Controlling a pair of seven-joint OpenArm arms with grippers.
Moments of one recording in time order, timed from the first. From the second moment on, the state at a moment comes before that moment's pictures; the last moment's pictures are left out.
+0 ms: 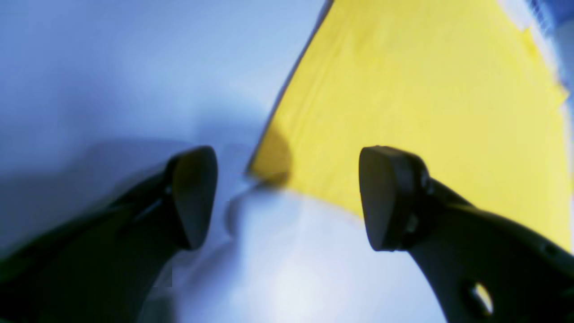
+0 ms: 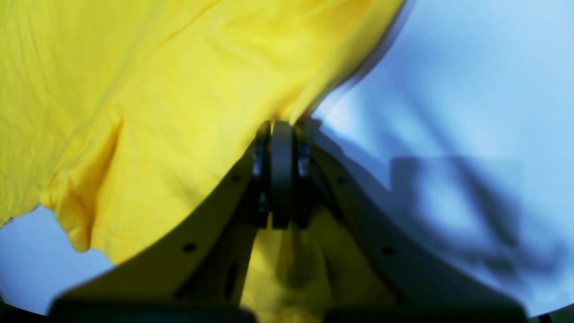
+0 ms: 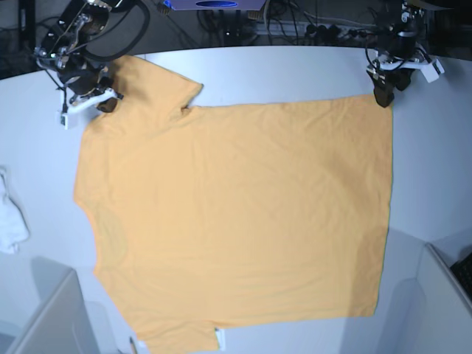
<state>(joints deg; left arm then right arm) 41.2 -18.3 -16.0 89.3 -64.5 -7.8 2.5 -14.8 -6.1 41.4 94.0 22.5 25.6 -60.0</state>
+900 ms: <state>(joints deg) 32.6 -16.0 -16.2 82.4 -67.4 -15.7 11.1 -14.8 -6.1 41.5 94.0 22.5 25.8 -59.9</state>
